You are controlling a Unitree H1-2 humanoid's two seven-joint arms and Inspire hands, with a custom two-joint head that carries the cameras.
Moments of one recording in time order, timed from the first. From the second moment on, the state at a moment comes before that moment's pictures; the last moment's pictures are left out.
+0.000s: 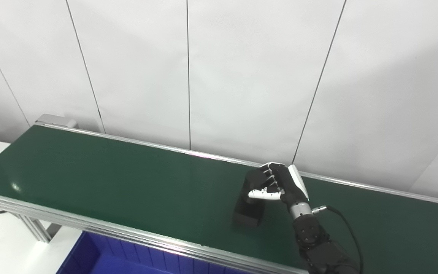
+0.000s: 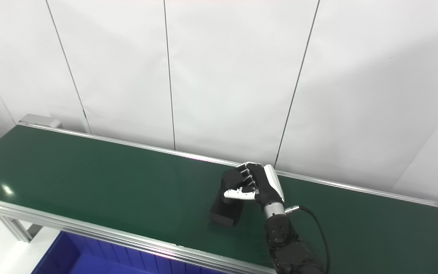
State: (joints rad) left arm 0.08 0.10 -0.47 0.51 0.32 -0.44 0.16; right arm -0.86 0.04 0.28 1.30 -0.25 -0.42 -0.20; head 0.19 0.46
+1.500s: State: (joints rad) left arm 0.12 0.22 -0.27 0.11 0.20 -0.31 -0.12; right arm -0.06 -0.13 0.08 -0.12 -0.27 -0.14 -0.03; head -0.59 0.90
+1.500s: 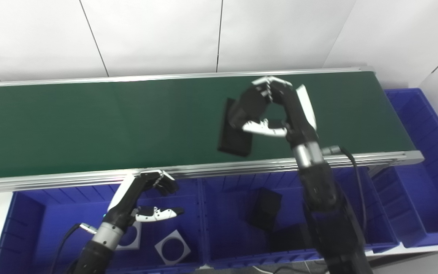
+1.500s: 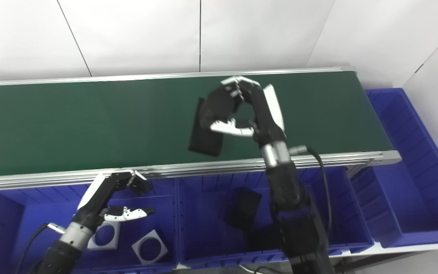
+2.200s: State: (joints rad) left arm 0.14 0.23 -0.22 0.14 0.19 -0.34 -0.17; right arm 0.25 -0.15 -0.12 -0.09 -0.29 -0.14 -0.12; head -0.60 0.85
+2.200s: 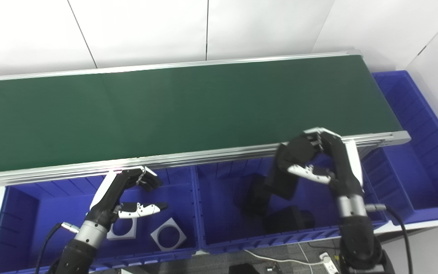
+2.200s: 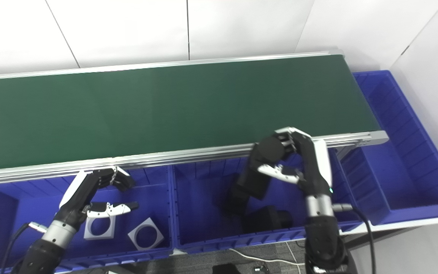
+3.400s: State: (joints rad) left arm 0.14 0.23 -0.21 0.21 0.19 -0.40 -0.17; right arm 0.22 -0.11 -0.22 0.11 -0.19 -0.18 -0.25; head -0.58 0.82
